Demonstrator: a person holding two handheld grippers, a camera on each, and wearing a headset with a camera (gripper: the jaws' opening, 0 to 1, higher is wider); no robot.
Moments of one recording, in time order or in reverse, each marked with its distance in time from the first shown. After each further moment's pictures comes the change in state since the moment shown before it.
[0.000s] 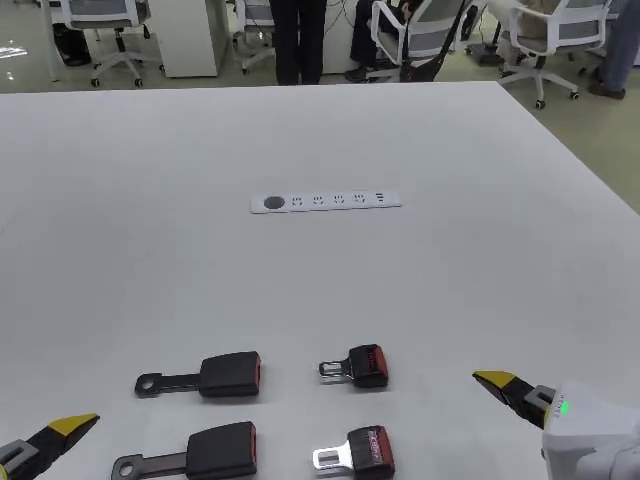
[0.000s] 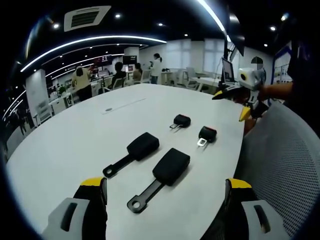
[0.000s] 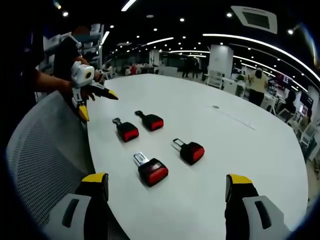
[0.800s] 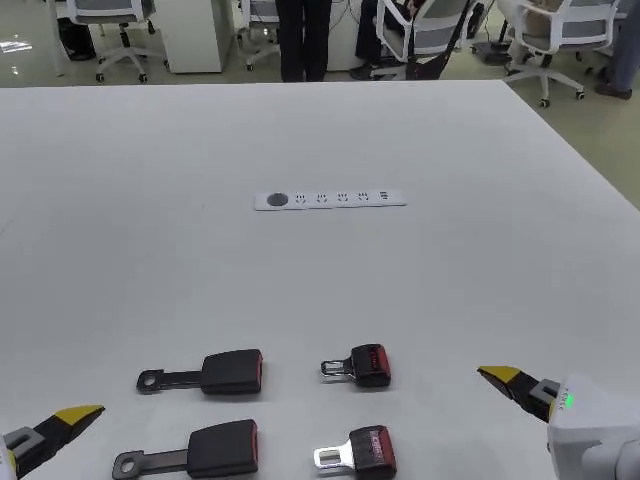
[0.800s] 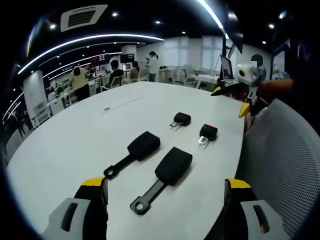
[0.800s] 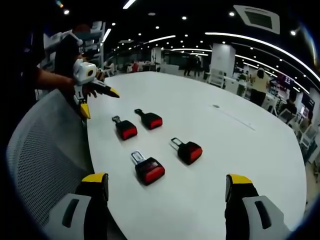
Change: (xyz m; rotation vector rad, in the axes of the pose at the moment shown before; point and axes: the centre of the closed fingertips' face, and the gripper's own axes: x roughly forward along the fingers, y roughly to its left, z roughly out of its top) left arm 0.002 0.007 0.003 0.019 0.025 -0.013; right arm 0.001 -0.008 0.001 -0.018 0.024 0.011
